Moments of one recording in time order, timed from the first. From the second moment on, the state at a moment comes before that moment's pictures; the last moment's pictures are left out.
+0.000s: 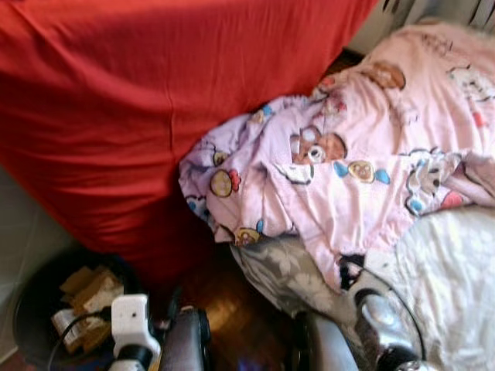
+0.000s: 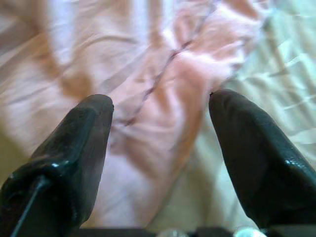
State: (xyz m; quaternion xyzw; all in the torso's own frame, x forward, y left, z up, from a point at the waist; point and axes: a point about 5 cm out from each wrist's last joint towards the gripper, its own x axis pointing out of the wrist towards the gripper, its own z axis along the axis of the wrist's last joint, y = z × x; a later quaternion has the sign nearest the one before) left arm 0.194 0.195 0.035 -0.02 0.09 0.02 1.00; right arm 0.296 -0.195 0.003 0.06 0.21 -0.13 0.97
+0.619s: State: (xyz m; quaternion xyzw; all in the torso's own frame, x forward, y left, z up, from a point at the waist) left arm 0.186 0.194 0.039 -0.02 0.09 0.02 1.00; right arm 0.289 -0.175 -0.010 0.13 0.25 -0.10 0.95
